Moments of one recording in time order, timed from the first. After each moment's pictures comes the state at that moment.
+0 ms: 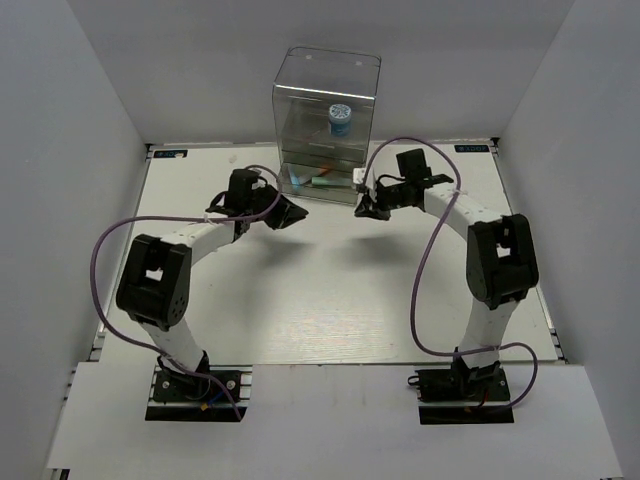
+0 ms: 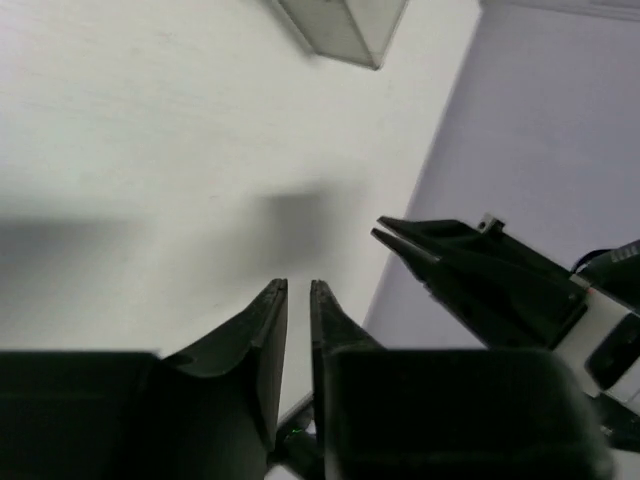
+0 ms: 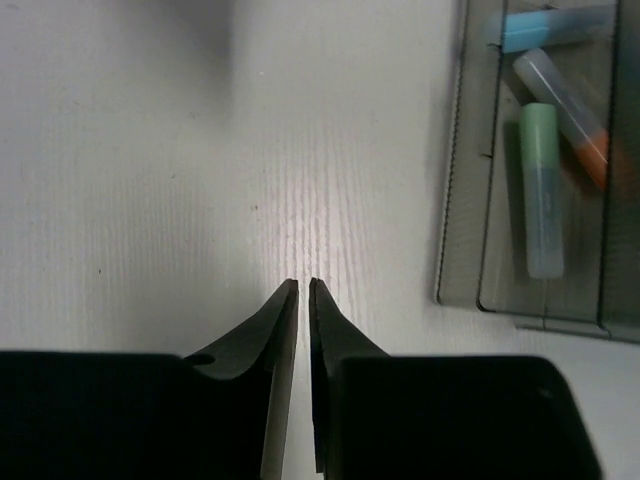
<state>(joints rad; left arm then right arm) -0.33 1.76 1.09 0.08 0.46 -1.21 0.30 1.86 1.37 -0.40 -0.88 -1.00</state>
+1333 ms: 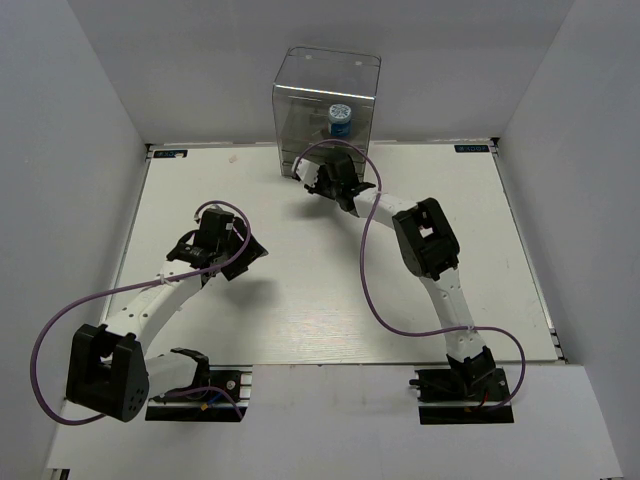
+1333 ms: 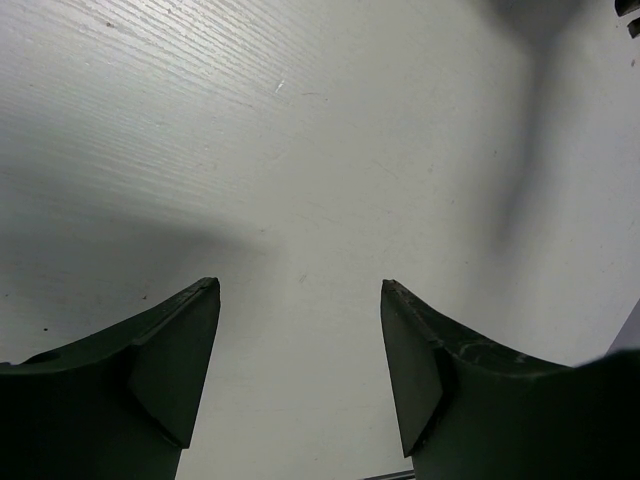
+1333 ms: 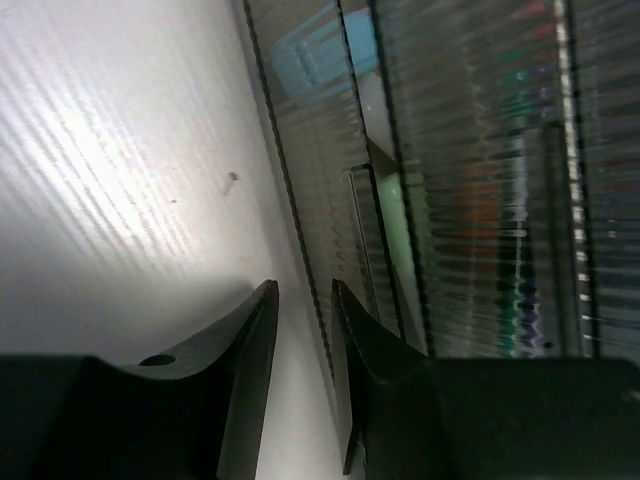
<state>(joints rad) -0.32 1.19 0.76 -0.45 0.00 -0.90 0.57 2.42 1.82 0.08 -0.07 -0.82</state>
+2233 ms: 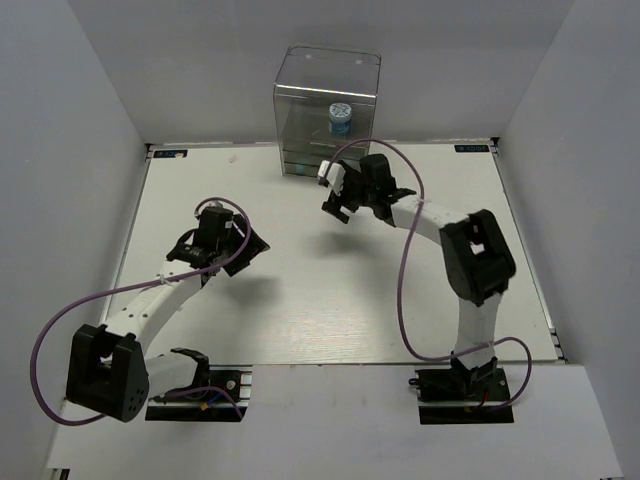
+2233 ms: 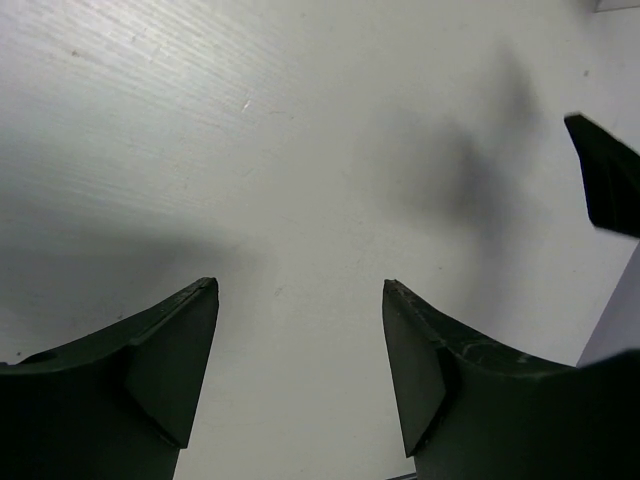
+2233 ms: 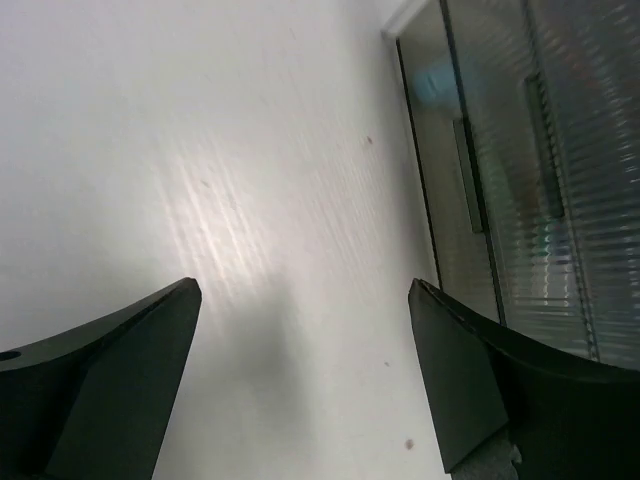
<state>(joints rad) -0.32 1.18 0.76 -0.40 0.01 -0.90 0.51 2.01 1.37 0.09 -0.42 -0.74</state>
